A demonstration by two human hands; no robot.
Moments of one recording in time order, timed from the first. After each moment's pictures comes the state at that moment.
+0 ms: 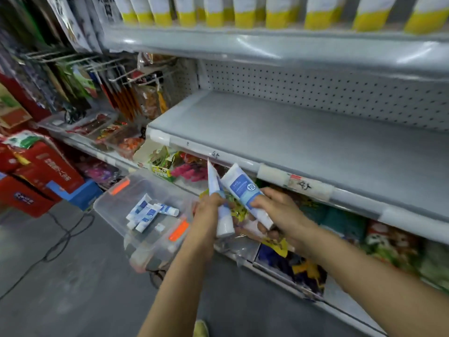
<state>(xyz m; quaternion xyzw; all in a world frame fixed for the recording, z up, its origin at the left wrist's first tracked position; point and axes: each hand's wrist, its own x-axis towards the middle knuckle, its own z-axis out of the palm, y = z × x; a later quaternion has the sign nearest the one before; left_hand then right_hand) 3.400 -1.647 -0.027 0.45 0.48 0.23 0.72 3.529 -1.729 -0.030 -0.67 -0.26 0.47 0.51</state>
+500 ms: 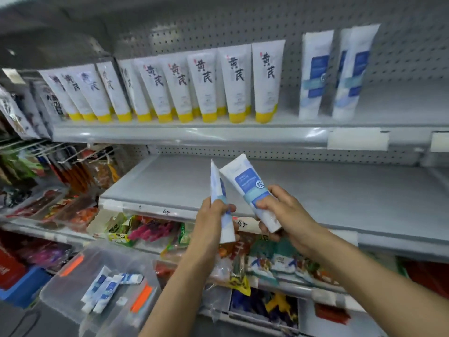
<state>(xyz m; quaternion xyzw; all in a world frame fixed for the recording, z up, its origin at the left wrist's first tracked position) 3.481 -1.744 0.091 0.61 0.34 0.21 0.68 3.592 -1.854 0.085 -0.66 -0.26 0.32 0.63</state>
